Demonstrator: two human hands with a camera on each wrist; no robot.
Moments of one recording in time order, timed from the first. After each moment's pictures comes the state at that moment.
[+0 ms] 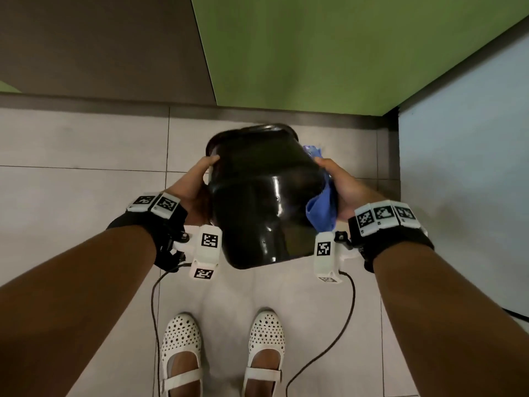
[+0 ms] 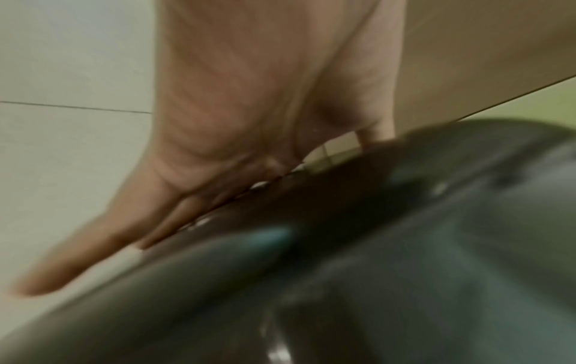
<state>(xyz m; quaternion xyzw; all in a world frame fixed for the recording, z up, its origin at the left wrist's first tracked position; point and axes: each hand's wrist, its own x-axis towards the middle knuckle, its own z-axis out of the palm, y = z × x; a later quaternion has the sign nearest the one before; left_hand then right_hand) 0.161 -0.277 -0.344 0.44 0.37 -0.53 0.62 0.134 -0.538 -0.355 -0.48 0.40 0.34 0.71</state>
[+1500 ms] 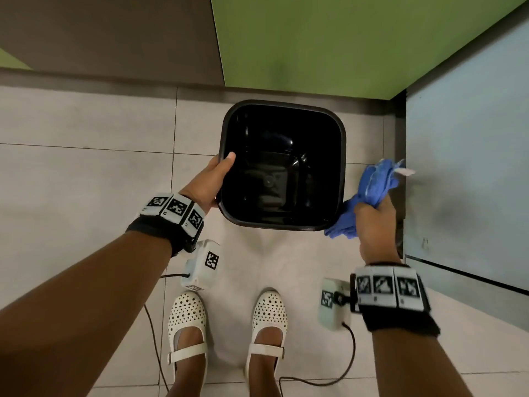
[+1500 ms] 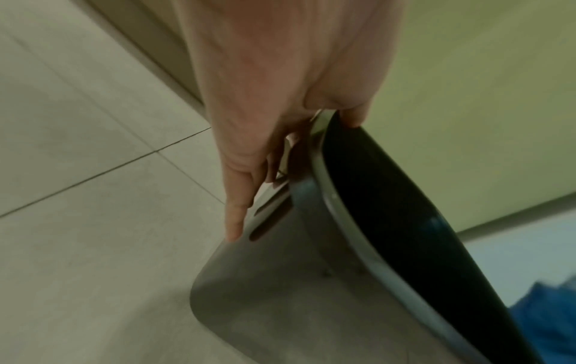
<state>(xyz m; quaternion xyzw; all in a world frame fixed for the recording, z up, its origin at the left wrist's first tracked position) 0.120 -0.278 -0.365 0.62 0.23 -0.41 0.62 0.038 -0.538 -0.337 -0.74 0.42 0.06 0.51</state>
